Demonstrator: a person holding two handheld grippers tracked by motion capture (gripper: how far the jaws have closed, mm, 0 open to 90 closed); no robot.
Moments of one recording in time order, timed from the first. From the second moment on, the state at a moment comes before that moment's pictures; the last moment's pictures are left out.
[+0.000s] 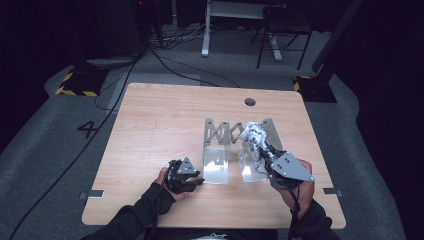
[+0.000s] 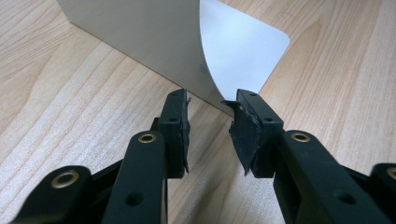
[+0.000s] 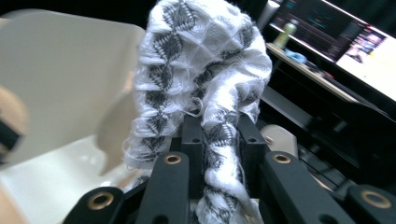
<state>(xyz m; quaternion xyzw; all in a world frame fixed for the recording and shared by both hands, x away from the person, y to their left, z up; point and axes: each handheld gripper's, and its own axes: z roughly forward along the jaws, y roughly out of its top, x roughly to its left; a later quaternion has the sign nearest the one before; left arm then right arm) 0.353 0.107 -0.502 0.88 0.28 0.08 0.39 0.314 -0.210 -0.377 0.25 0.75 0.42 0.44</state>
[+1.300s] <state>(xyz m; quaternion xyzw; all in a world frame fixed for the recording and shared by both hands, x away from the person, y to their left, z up) 0.353 0.105 -0.502 0.88 0.27 0.08 0.39 0.363 -0.193 -0.488 0.28 0.84 0.22 0.40</state>
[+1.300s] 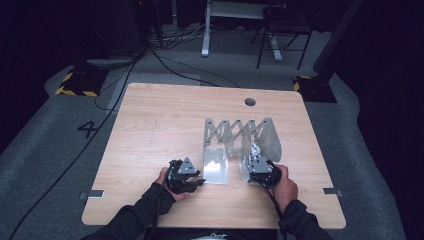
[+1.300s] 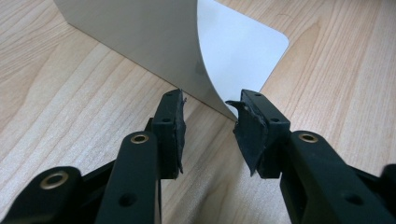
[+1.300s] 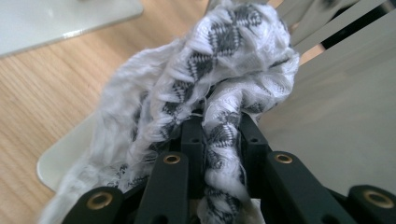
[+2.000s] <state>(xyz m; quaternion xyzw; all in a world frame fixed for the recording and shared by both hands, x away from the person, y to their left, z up) 0.356 0.094 -0.494 0.85 0.30 0.09 0.41 0.371 -0.186 -0.482 0.30 0.83 0.23 0.40</state>
